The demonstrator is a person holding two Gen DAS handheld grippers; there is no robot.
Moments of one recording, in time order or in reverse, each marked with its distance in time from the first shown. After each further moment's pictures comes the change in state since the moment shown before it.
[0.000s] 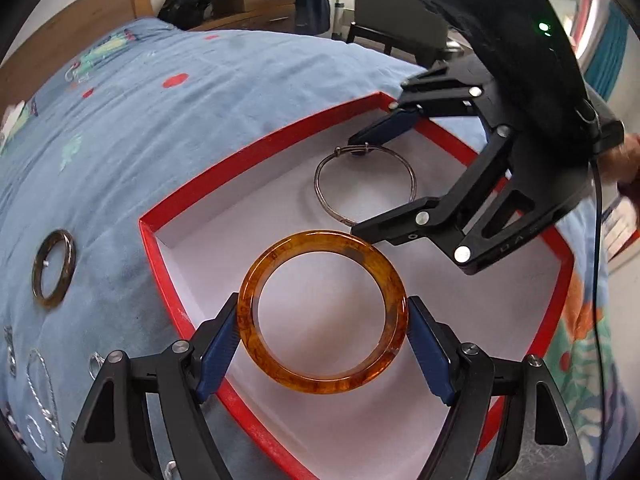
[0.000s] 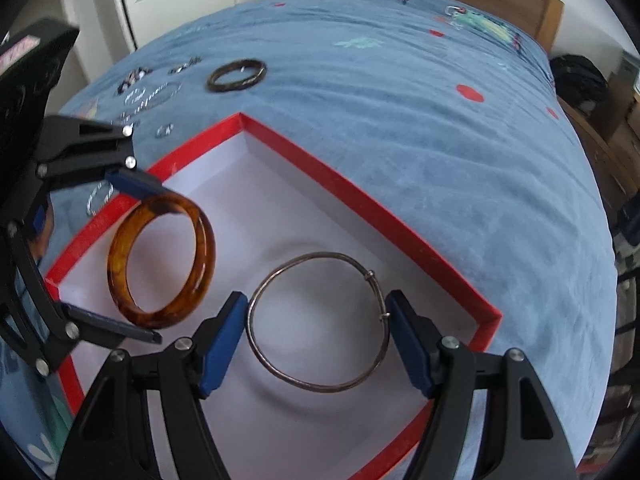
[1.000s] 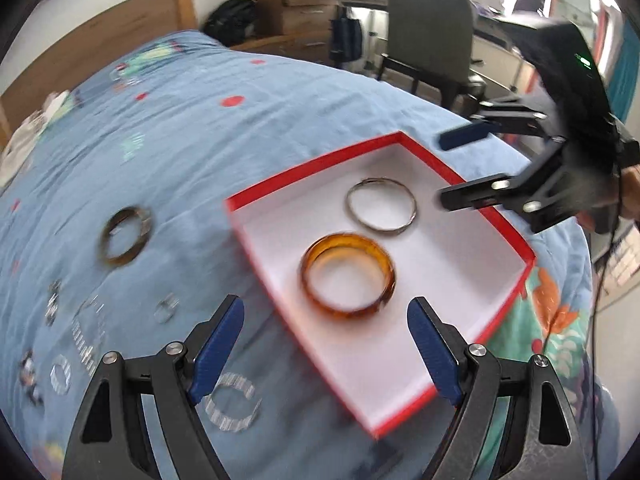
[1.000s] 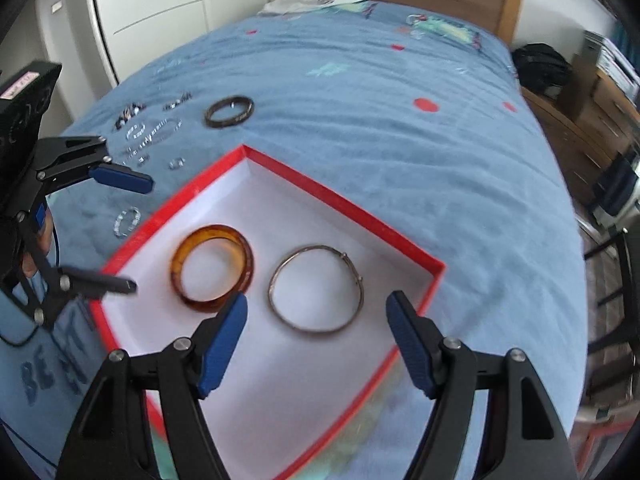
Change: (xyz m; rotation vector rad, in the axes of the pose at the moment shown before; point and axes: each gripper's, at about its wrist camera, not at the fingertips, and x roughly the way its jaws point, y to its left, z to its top) left arm -0.085 0.009 -0.032 -0.124 -0.096 0.091; right arm -0.086 0.015 -0.022 0.179 -0.089 -0.055
